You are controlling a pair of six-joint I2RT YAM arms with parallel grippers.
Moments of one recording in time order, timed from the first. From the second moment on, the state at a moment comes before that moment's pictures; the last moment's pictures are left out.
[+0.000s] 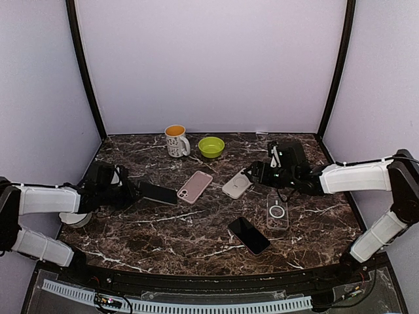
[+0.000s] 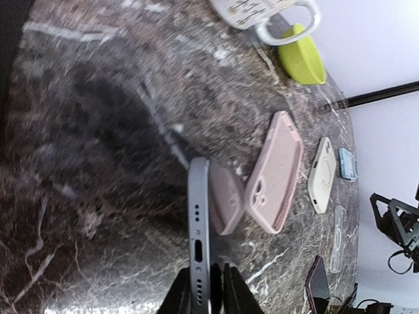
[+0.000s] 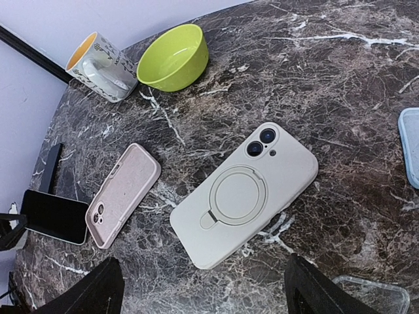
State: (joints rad) left arm -0.33 1.25 0.47 0.11 0.28 -0.80; right arm 0.65 1.51 0.79 0.12 0.02 0.63
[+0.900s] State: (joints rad) left arm -0.33 1.24 0.42 0.03 0.20 -0.74; right arm 0.65 1.56 0.87 -0.05 0.09 0.67
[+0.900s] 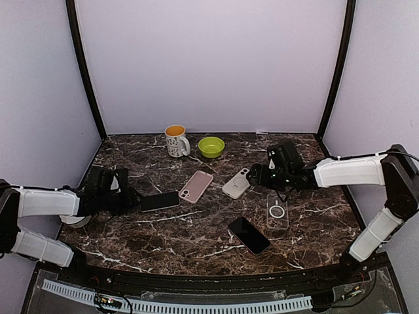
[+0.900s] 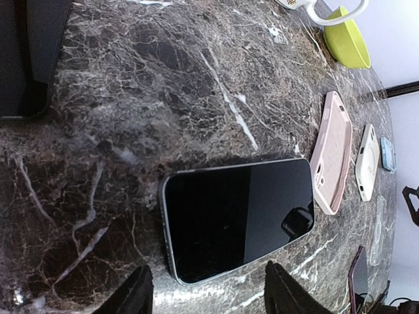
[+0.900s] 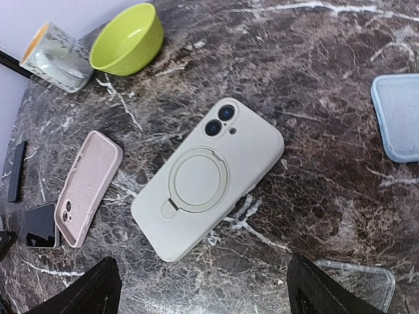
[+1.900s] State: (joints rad) left arm -0.33 0.90 0.72 -0.65 -0.08 -0.41; right arm 0.76 2.26 1.87 -0.99 0.29 1.05
